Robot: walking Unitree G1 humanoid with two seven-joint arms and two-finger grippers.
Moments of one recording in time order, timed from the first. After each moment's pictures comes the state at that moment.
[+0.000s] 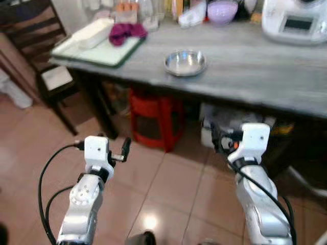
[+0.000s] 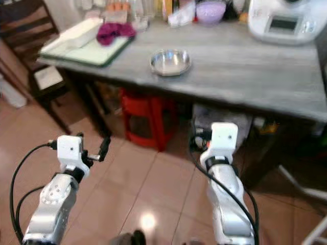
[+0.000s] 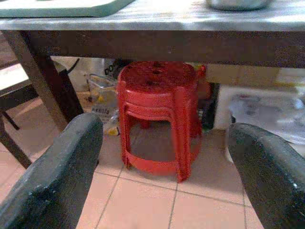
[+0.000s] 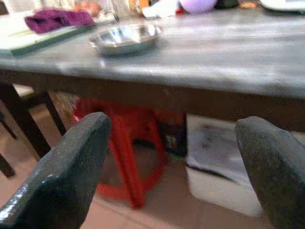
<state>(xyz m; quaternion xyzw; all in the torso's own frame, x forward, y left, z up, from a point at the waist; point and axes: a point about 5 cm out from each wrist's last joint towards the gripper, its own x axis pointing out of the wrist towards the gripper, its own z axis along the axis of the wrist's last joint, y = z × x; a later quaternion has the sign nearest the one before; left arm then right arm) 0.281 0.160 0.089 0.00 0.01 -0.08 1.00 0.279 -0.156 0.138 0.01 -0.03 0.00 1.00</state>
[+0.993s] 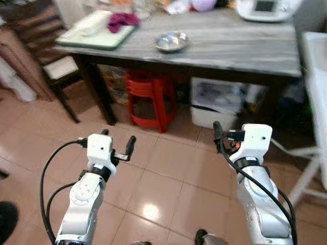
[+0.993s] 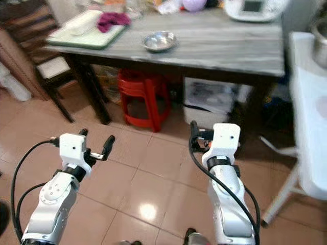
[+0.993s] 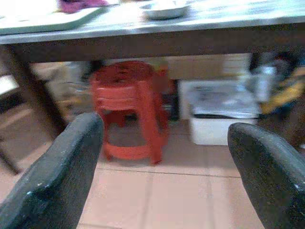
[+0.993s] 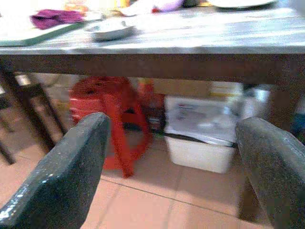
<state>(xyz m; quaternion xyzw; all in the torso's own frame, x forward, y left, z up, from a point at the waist) 0.283 0.153 0.106 0.01 -0.03 -0.13 0.99 0.278 -0.157 0.138 0.02 -0.03 -0.02 1.00</state>
